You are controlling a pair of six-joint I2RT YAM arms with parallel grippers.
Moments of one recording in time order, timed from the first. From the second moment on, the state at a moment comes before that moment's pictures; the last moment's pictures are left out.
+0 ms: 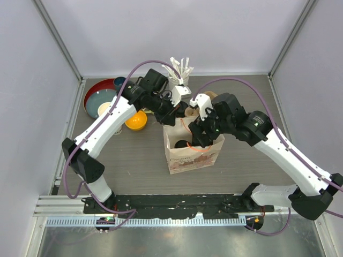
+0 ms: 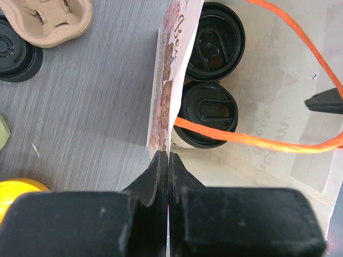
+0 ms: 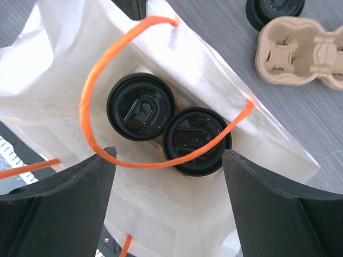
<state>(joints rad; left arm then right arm) -0.66 1.70 1.85 -1.12 0.50 0.34 0.75 1.20 1.40 -0.95 -0.10 -0.10</state>
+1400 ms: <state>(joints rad) -0.66 1.64 1.92 -1.12 0.46 0.31 0.71 1.20 1.68 -0.77 0.14 0.04</state>
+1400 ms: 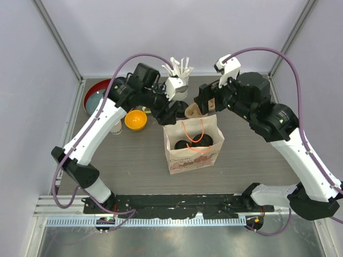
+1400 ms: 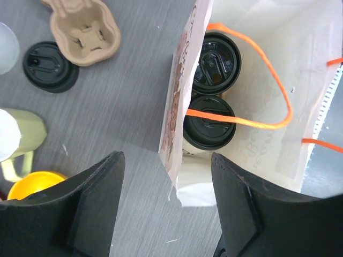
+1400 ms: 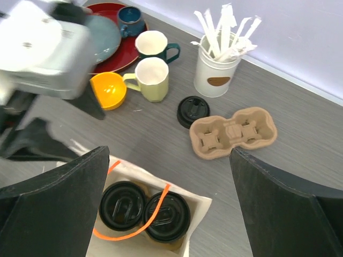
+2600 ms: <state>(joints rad) 0.08 1.23 1.53 -1.05 0.45 0.22 0.16 1.58 1.56 -0.37 -0.30 0.09</state>
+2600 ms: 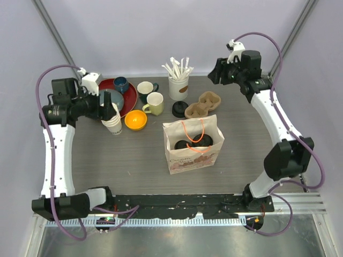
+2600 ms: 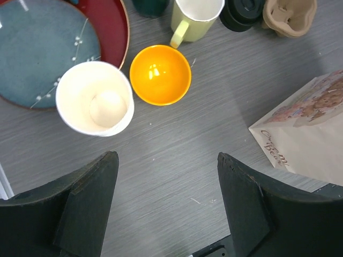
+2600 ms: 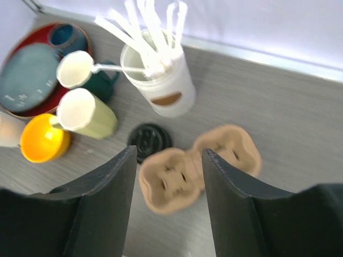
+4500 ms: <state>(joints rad) 0.17 1.21 1.44 -1.03 0.66 0.20 0.44 2.49 2.42 -0.17 -0.04 0.05</state>
